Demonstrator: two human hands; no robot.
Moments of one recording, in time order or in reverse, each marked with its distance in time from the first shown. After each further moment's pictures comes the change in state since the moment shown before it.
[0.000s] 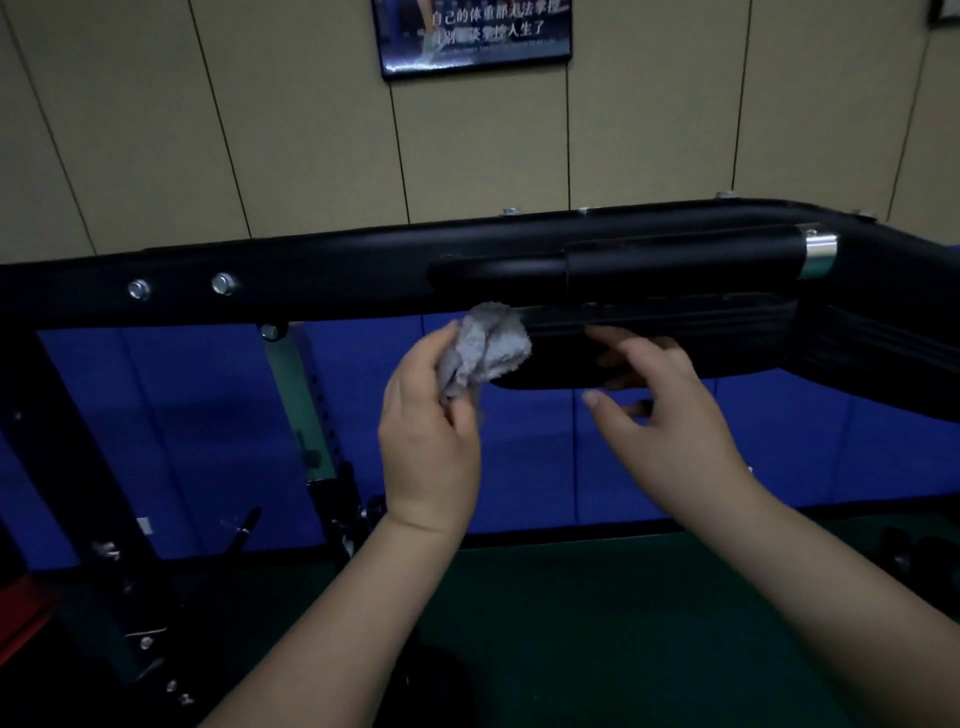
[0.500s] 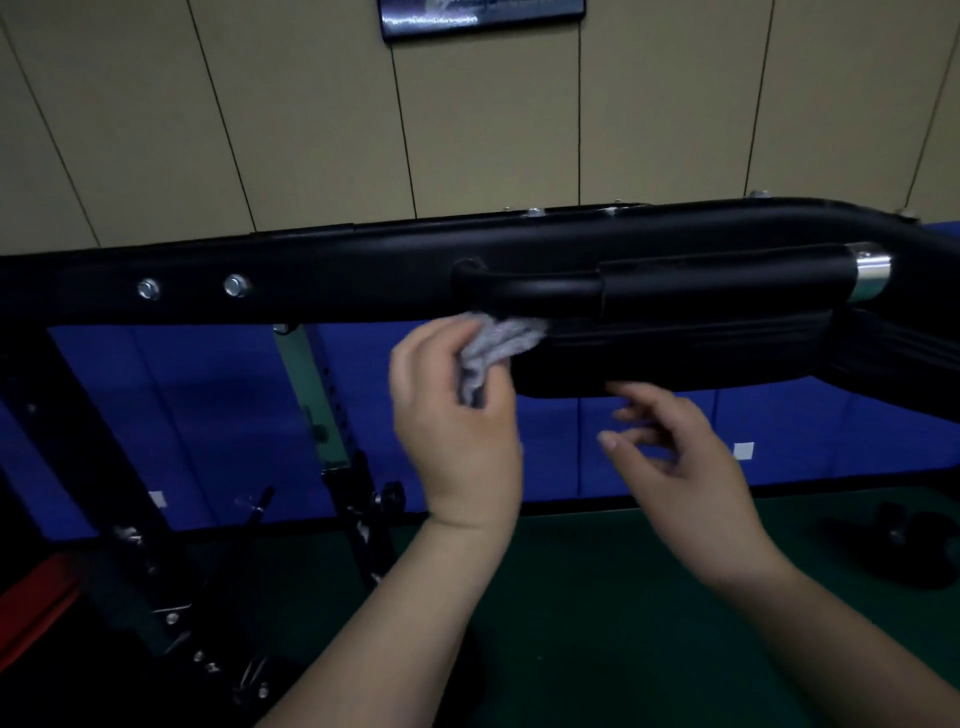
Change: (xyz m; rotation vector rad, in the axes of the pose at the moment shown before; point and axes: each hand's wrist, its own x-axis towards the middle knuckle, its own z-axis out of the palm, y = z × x) left_hand 0.022 0.030 0.002 -0.028 0.142 -0.208; right_hand -0.023 -0.009 0.011 0.218 0.001 0.217
